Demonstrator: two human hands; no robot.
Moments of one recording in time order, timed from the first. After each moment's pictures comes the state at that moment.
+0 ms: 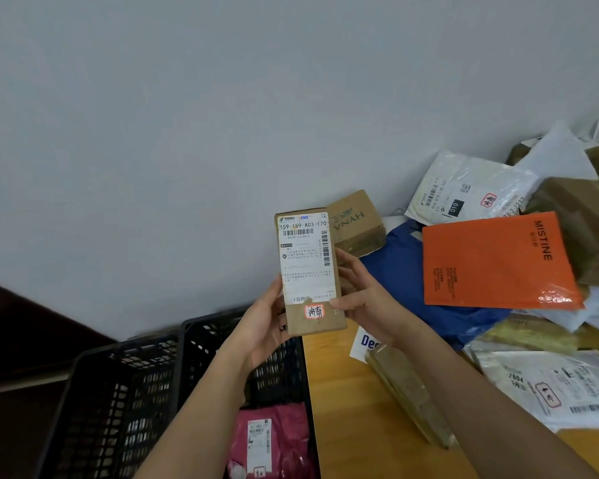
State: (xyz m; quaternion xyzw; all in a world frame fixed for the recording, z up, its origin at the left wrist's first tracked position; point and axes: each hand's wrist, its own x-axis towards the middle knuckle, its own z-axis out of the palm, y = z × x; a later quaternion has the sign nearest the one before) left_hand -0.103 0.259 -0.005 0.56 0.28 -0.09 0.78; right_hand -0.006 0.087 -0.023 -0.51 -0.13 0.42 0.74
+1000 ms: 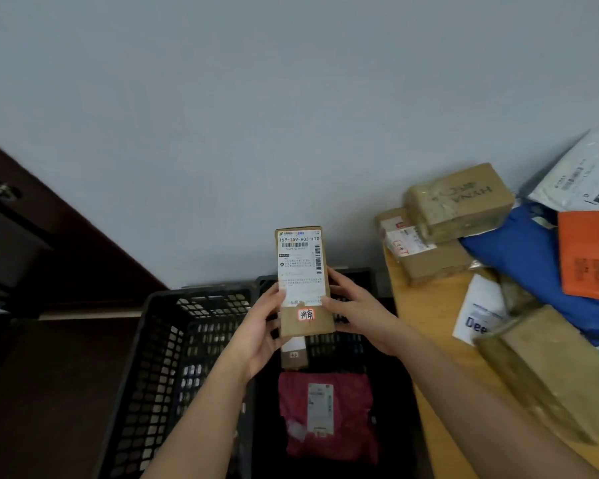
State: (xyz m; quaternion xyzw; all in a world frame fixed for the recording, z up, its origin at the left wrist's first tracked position) left_hand -0.259 0.443 -0.066 0.49 0.35 -0.02 0.80; right_hand -0.140 0.287 -0.058 -0.67 -0.12 0.46 0.57
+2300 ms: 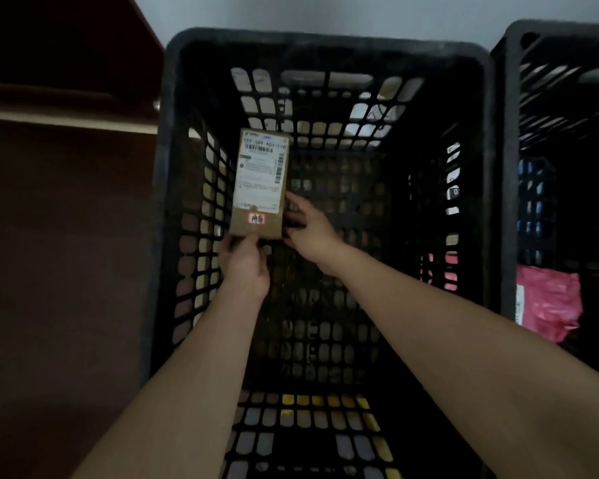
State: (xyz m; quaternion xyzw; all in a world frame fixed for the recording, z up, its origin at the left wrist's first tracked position) left_hand -0.428 0.713 -0.501 0.23 0.68 0.14 0.68; right_hand -0.338 0.642 -0.494 -0.73 -0.05 0.52 0.44
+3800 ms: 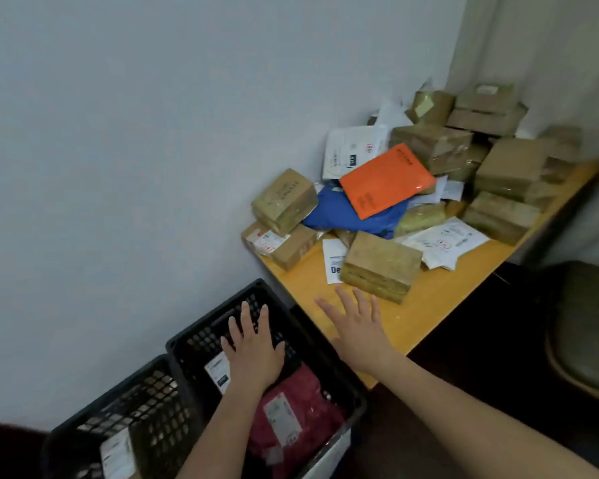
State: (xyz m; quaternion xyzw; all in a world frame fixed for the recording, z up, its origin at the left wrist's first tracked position) left_hand -0.290 0.309 -0.053 0.98 0.06 -0.15 0.11; right_hand -0.285 0.115 -0.057 -0.98 -0.08 0.10 0.11
